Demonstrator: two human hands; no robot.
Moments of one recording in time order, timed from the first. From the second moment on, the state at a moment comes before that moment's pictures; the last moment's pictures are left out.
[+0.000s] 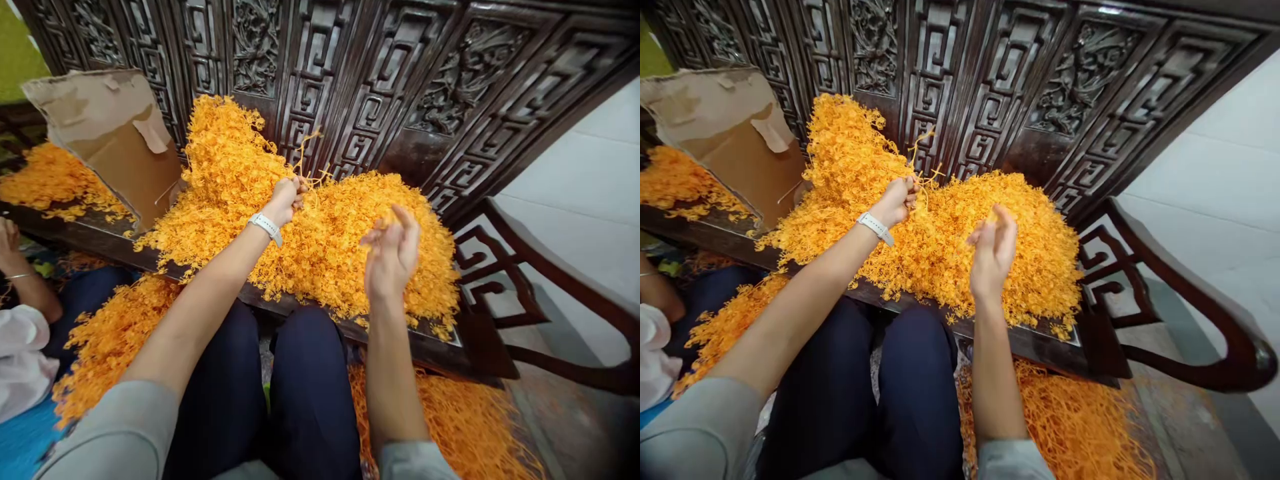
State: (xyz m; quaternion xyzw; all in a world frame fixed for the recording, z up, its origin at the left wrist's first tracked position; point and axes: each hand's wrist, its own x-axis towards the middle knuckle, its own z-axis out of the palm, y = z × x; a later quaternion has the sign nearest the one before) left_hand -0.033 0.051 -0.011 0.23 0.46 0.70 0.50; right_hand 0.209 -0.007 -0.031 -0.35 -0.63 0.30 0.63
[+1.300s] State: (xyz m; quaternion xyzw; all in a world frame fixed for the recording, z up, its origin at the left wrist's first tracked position) left_hand -0.036 0.030 0.011 0.20 0.48 0.72 0.47; right_hand 0.233 0.043 -0.032 -0.26 -0.40 0.61 0.63
